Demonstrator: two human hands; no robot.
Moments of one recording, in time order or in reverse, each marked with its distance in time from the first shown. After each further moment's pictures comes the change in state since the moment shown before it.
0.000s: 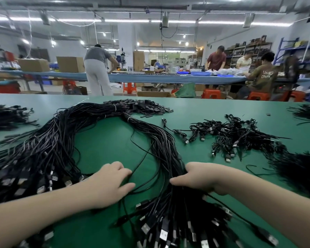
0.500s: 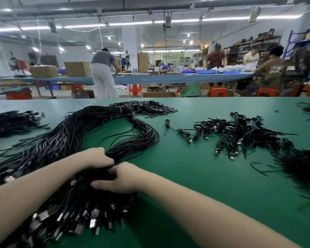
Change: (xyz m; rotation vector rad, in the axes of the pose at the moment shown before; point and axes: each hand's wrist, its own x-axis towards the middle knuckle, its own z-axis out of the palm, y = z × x) left_hand 0.039 -0.044 -0.048 -0.029 -0.063 -0.514; right_hand 0.036 -0.118 0.081 -0.085 0.004 -0.570
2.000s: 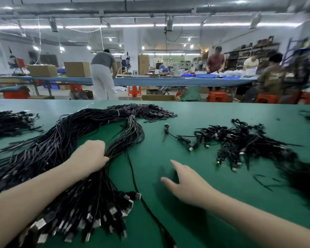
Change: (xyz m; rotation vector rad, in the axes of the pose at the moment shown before) left_hand 0.020 0.000 -0.006 0.065 0.331 0.119; right_hand -0.049 0.135 -0.031 -0.052 0.358 0.250
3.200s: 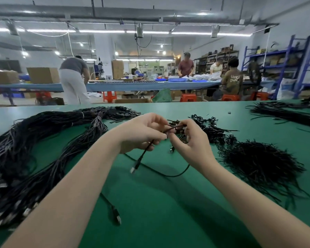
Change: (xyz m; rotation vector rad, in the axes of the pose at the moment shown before) left_hand -0.072 0.206 -0.067 -1.147 -0.510 0.582; right_hand -0.054 0.067 -0.098 0.176 0.767 -0.243
